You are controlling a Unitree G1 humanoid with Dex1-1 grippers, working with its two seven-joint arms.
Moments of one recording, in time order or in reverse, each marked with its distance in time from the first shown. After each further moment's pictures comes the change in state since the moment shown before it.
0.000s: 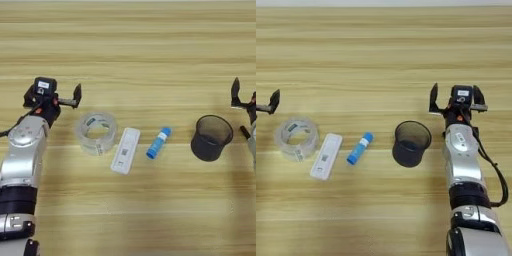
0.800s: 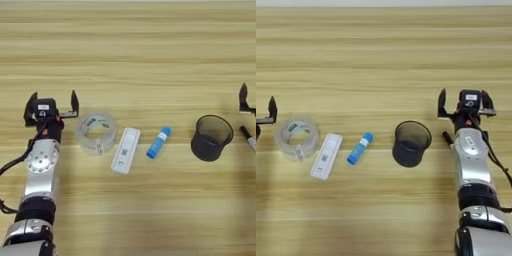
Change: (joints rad) left arm -0.019 -0.089 0.000 0.344 0.035 -0.504 0.155; right arm -0.001 -0.054 -0.024 0.096 0.004 -0.033 0.042
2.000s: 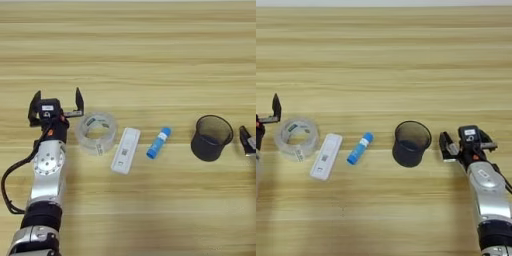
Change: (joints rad) left arm 0.045 -0.040 -0.008 -0.107 0.001 0.034 0.048; right arm 0.250 -0.078 0.064 -0.173 -0.022 0.250 0.204
